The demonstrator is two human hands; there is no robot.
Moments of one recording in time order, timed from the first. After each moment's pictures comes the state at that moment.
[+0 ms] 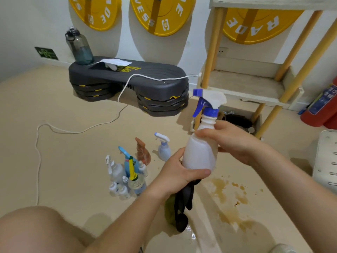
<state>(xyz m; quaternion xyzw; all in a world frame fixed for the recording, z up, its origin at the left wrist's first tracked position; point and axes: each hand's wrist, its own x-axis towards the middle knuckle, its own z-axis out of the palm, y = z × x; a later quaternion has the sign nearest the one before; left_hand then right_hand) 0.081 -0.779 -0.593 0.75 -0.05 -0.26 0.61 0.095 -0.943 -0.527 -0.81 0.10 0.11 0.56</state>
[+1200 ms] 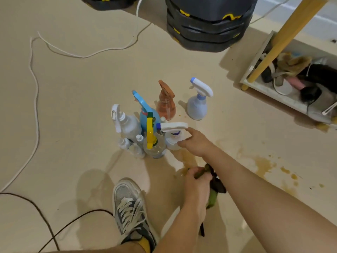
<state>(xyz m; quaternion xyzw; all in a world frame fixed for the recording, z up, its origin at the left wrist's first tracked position) 0.101 -0.785 -0.847 0.56 0.39 -0.24 0.69 0.219 -0.819 -0.834 -0.82 0.12 0.34 0.44</state>
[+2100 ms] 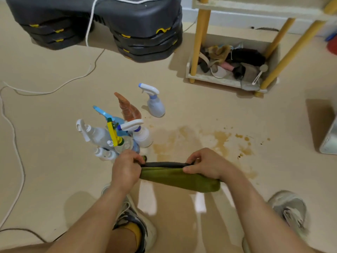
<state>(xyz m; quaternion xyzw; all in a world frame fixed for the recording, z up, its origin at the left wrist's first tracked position) 0.104 -0.689 -0.793 0.95 0.05 -0.12 0.28 0.064 -0.947 -0.761 -0.81 0.15 0.36 0.44</state>
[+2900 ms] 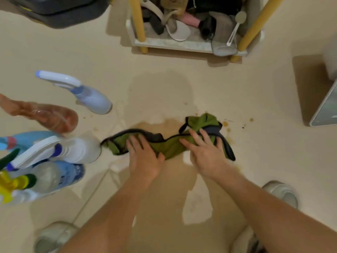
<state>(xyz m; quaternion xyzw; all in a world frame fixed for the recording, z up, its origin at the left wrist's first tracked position) 0.155 -0.873 -0.954 0.95 -0.10 -0.31 0.01 0.076 -1.059 -0.946 -0.94 0.10 0.30 0.11</state>
